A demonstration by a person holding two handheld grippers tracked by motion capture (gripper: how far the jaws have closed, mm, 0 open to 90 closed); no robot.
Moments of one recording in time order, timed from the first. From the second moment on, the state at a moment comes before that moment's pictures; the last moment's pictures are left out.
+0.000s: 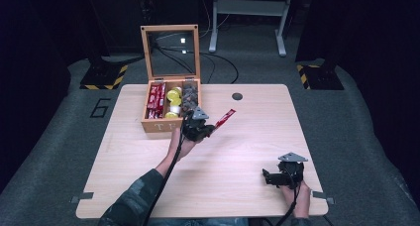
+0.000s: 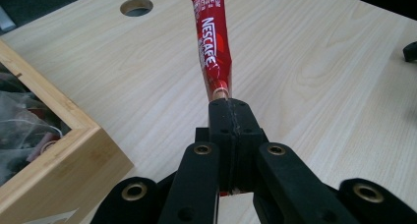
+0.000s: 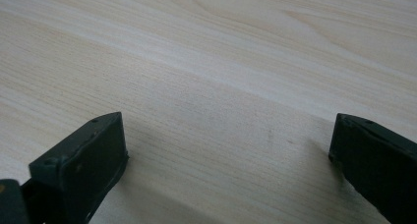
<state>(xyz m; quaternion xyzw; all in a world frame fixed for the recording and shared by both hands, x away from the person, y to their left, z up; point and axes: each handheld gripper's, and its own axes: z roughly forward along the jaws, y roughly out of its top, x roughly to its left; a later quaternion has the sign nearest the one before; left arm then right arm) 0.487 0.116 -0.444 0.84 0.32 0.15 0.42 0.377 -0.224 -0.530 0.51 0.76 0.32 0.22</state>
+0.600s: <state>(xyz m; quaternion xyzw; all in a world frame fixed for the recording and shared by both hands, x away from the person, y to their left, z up) 0.488 0.100 -0.463 0.84 0.32 0.13 0.41 0.377 -0.224 -0.530 0.51 0.76 0.32 0.22</state>
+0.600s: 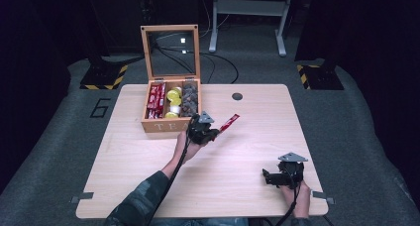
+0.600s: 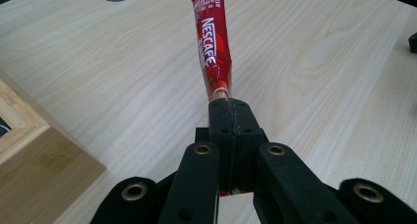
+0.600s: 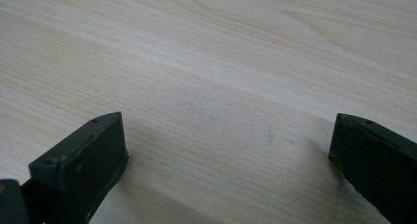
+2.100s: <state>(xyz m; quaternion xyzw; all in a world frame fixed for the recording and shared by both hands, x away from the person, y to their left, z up) 0.508 0.079 -0.502 0.86 0.34 0.12 0.37 0.377 -0.224 -0.530 0.51 0.76 0.32 0.22</state>
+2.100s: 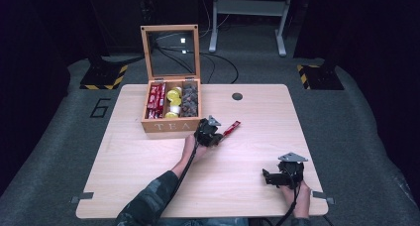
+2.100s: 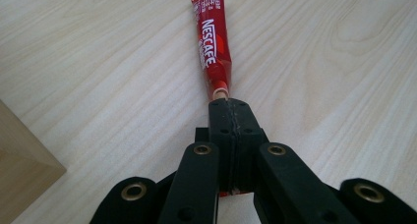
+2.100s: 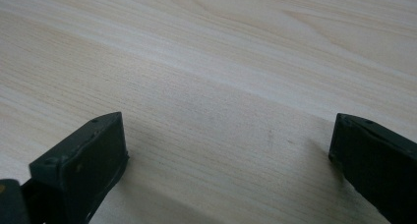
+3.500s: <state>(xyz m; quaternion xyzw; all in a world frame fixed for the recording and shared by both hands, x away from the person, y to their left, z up) 0.475 0.103 -0.469 0.86 0.32 0.09 0.39 0.377 -0.224 -0.530 0.51 0.76 0.32 0.22</state>
